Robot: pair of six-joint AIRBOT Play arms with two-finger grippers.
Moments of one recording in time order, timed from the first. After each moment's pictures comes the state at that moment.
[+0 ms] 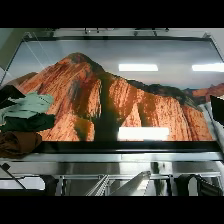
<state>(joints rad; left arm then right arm) 0.59 -1.61 1.46 -1.98 1.32 1.91 -0.45 -0.16 0.47 -0.61 0.80 1.25</state>
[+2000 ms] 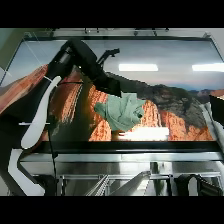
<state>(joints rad) -0.39 -1.89 1.98 -2.25 1.63 1.86 -0.45 -0.16 0.47 -0.57 0.81 1.25</state>
